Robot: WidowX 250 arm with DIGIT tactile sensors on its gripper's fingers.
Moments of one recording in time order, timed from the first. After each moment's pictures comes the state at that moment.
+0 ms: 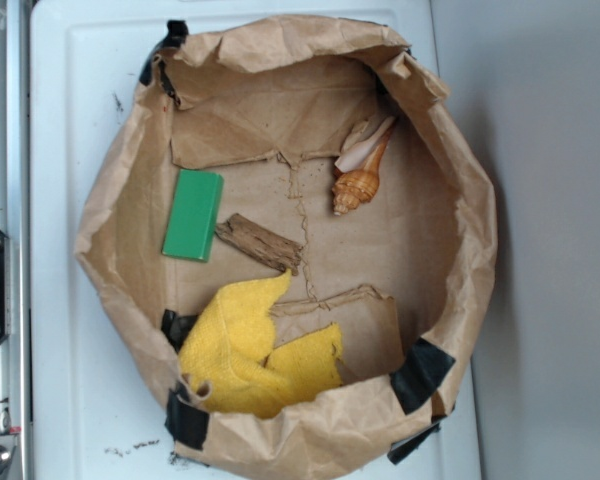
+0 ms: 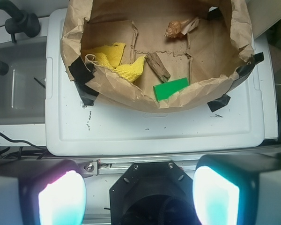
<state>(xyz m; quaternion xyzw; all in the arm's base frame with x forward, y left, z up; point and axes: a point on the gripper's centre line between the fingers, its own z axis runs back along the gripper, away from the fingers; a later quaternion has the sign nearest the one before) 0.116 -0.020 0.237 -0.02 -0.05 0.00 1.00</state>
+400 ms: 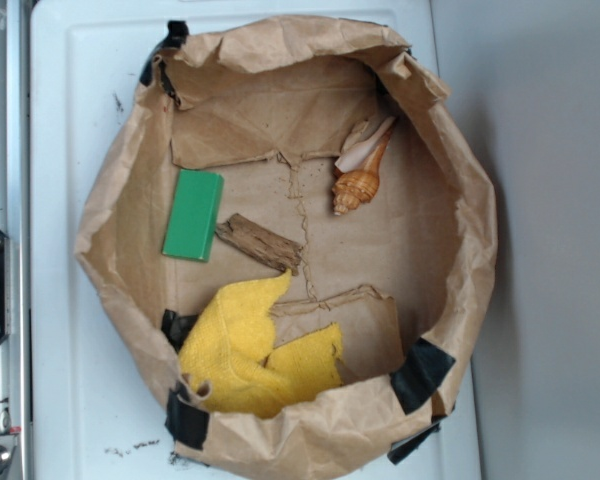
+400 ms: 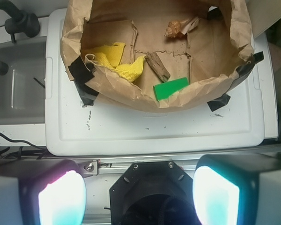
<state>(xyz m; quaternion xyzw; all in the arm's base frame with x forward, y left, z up) 0.116 -0.020 0.235 -0.02 -0.04 0.00 1.00</state>
